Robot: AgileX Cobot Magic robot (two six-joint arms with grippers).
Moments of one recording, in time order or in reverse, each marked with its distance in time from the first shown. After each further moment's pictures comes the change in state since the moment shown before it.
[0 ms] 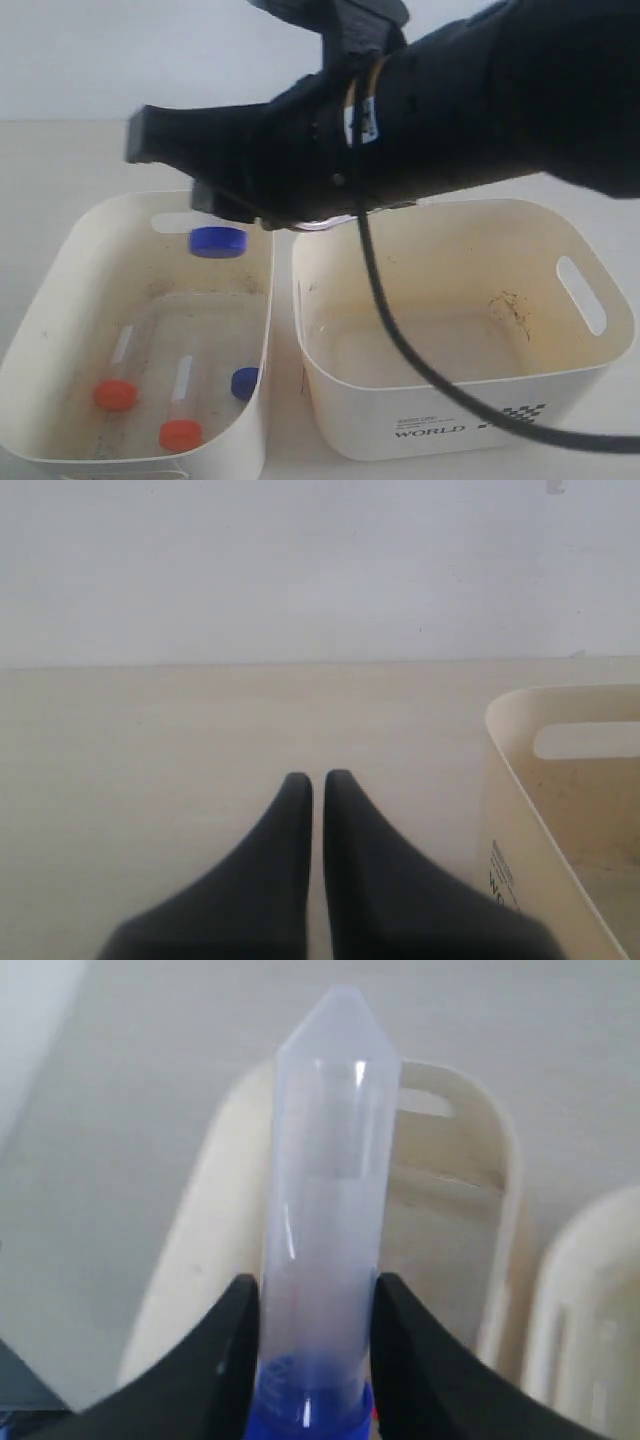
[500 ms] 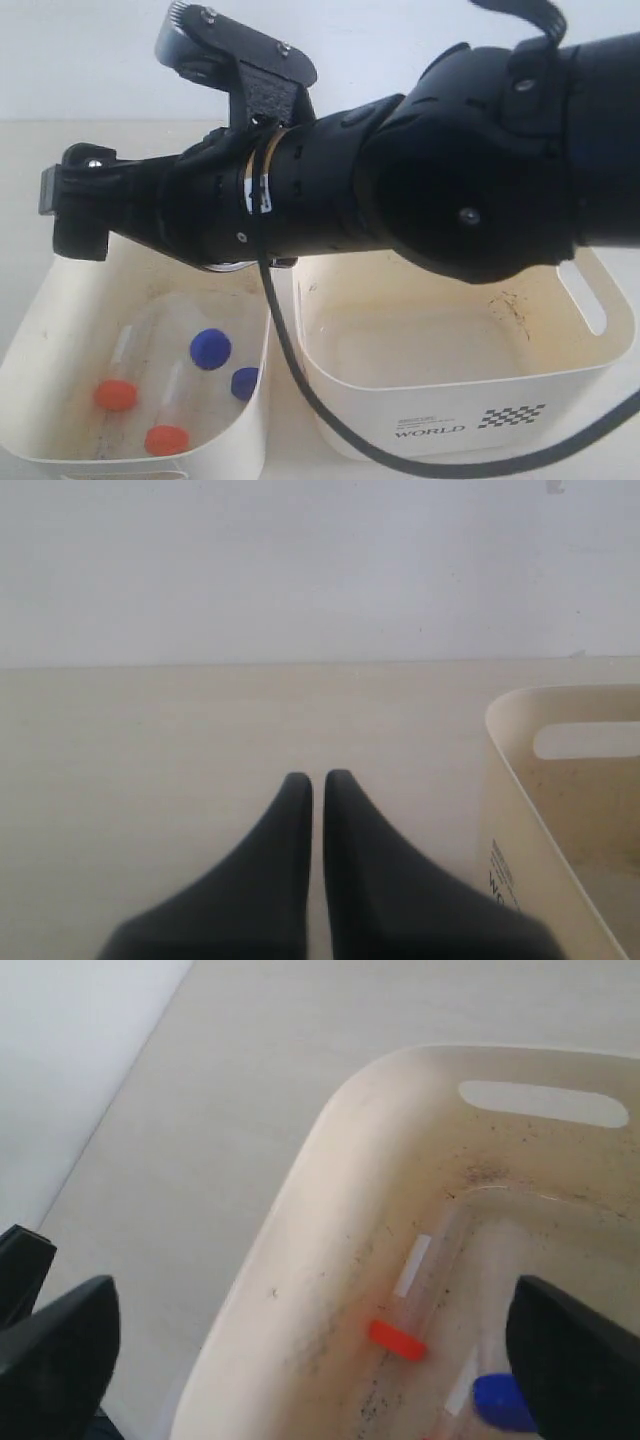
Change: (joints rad) left arm 0.000 0.000 0.000 0.000 0.000 0.000; right arm 0.068 0.145 0.000 0.016 -0.231 0.012
